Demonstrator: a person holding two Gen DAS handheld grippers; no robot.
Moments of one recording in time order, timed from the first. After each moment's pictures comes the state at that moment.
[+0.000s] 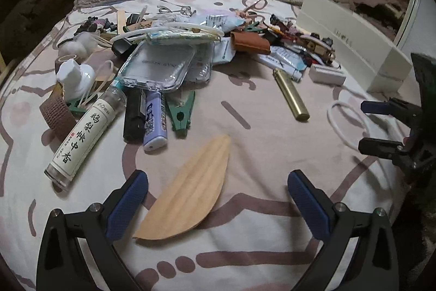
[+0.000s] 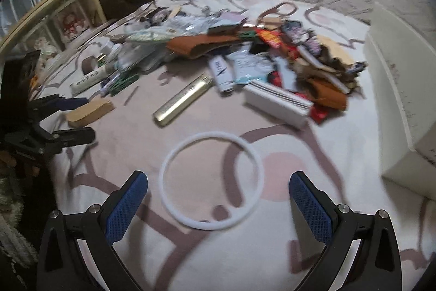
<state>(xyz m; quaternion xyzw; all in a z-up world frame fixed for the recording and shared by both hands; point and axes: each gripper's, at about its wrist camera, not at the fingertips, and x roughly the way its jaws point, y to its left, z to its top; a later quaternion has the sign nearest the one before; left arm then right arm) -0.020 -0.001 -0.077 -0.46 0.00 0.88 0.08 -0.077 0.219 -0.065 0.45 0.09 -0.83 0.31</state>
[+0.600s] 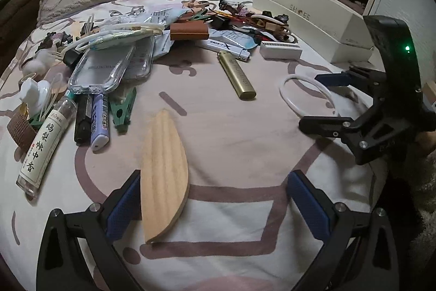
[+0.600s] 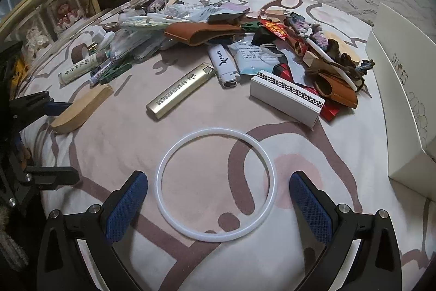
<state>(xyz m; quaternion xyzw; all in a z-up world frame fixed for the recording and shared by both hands) -0.009 0.036 -0.078 -0.47 0.03 0.87 0.16 -0.078 0.209 -0.076 0.44 0.11 -0.84 0.29</state>
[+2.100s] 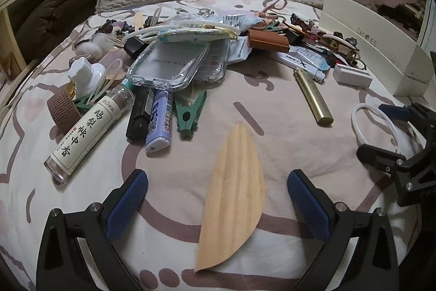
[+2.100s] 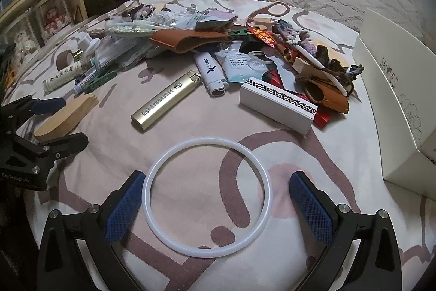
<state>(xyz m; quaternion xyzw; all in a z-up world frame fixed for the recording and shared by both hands) -0.022 0.010 -0.090 -0.43 0.00 0.90 0.00 -0.080 0.204 -0.081 0.42 0.11 -0.86 0.25</state>
